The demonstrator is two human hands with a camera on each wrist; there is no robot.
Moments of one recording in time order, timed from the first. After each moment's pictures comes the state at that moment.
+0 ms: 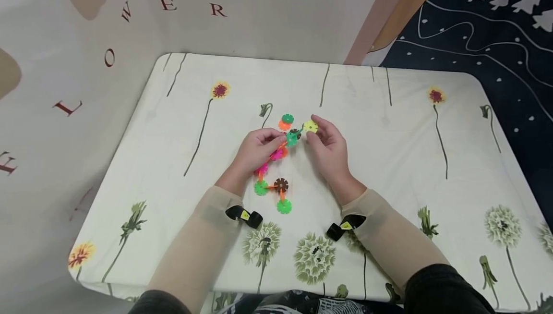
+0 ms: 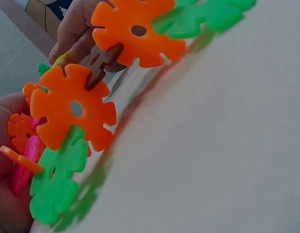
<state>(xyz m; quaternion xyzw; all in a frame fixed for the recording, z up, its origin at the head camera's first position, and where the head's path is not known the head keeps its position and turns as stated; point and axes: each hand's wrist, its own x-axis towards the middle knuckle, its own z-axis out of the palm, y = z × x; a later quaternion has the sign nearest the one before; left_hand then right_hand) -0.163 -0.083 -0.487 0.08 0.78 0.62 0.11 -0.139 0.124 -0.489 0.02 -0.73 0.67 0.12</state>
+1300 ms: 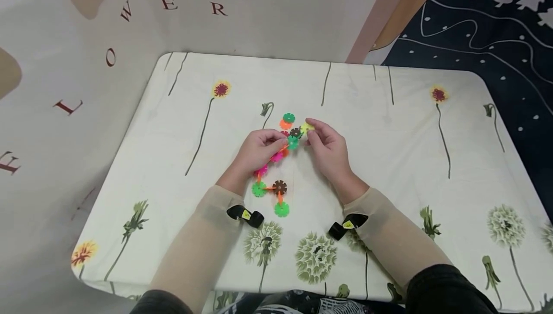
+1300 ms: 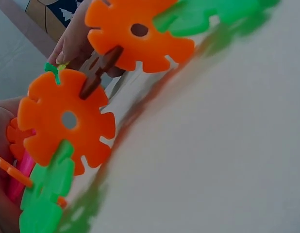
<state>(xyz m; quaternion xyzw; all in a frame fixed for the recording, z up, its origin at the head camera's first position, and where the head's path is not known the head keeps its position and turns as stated) -0.164 -0.086 -0.488 0.12 0.78 0.61 0.11 -0.140 0.125 -0.489 0.04 -0.76 0.65 0.09</state>
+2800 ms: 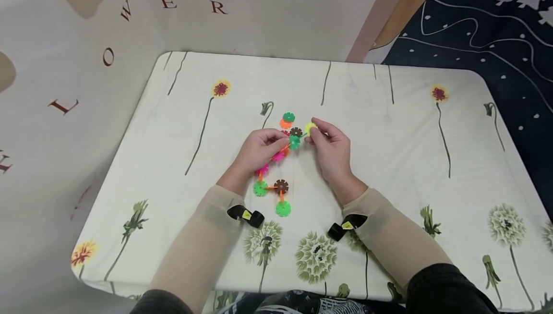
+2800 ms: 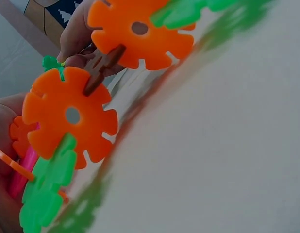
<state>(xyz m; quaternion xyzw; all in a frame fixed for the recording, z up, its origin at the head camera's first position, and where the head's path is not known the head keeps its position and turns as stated) -0.165 -0.084 -0.489 0.12 0.78 0.61 0.11 -0.141 0.119 -0.491 -0.02 -0.64 0.76 0.12</state>
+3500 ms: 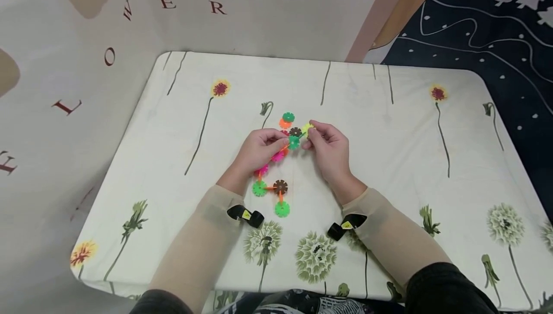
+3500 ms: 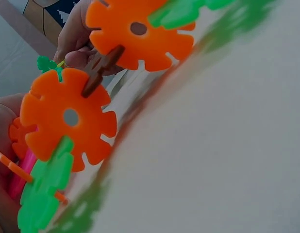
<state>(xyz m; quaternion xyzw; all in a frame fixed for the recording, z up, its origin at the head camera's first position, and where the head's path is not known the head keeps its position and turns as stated) -0.164 -0.083 -0.485 0.13 0.78 0.60 0.11 -0.139 0.120 -0.491 -0.01 -0.66 0.75 0.11</state>
